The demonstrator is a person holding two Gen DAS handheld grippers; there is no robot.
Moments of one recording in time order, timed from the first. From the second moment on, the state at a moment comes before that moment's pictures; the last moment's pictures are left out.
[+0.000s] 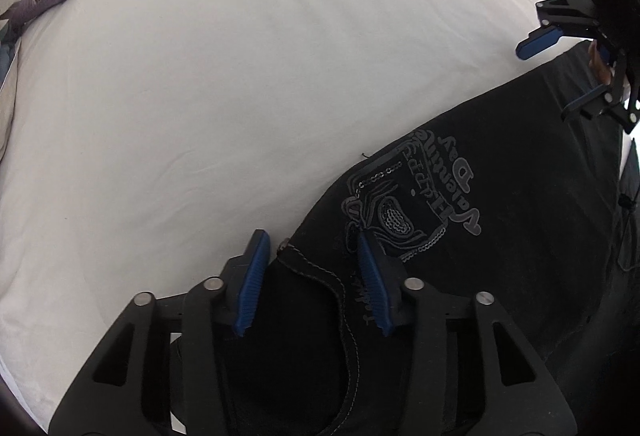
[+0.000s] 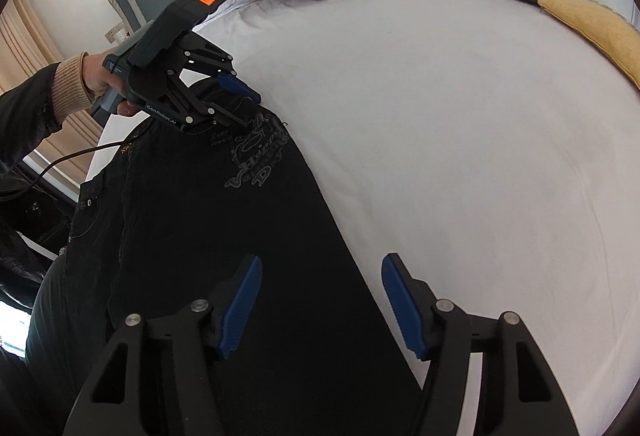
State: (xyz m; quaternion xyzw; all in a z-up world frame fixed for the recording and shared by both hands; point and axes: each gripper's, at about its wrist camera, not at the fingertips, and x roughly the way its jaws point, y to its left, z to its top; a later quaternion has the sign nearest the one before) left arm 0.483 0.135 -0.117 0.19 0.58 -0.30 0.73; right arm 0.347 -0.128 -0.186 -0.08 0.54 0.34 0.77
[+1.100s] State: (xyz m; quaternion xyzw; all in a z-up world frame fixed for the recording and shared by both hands) left arm 0.393 0.165 -0.048 0.22 0.45 -0.30 0.81; right arm 0.362 -0.097 -0.188 -0.12 0.56 0.35 0.74
